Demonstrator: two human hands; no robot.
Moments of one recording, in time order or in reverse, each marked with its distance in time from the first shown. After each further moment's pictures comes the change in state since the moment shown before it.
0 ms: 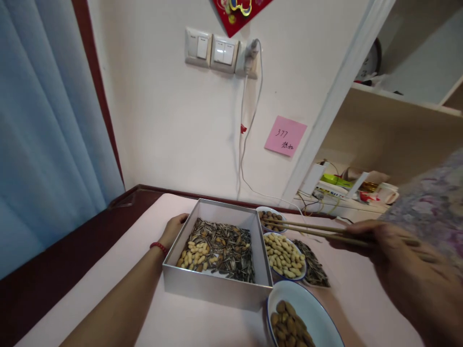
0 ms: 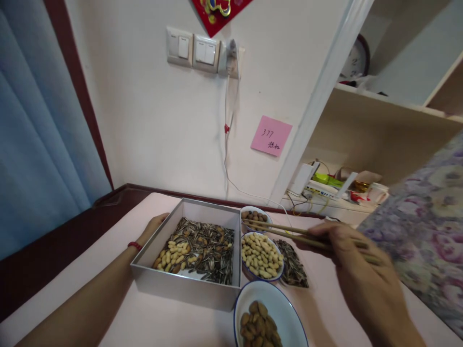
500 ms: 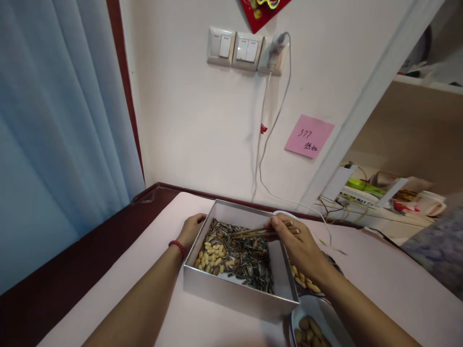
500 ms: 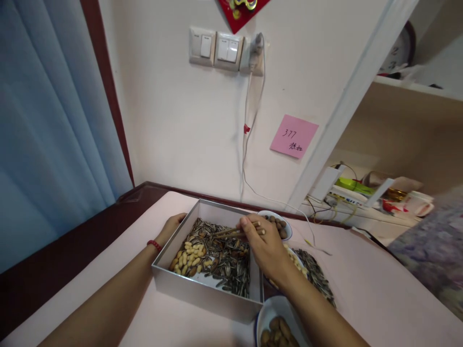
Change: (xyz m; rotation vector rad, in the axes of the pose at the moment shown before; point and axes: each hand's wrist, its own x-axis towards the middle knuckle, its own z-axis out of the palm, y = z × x) left_hand -0.012 0.003 0.004 -0.019 -0.050 0.002; right_hand -0.002 0.022 0.155 -0.048 -0.611 -0.102
